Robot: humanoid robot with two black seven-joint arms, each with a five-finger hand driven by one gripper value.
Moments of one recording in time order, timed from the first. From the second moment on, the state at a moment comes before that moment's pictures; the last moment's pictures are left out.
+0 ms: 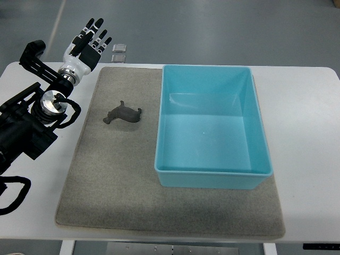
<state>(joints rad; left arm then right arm) -0.91 0.20 -0.72 -0.46 -0.27 -0.29 -0.23 0.04 0.00 -0.01 0.08 -0.05 0.18 0.06</state>
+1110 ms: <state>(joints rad) -0.91 0.22 -0.74 -0.47 -0.25 -0.29 -0.23 0.04 0.00 -0.01 0.07 -0.05 0.18 0.06</state>
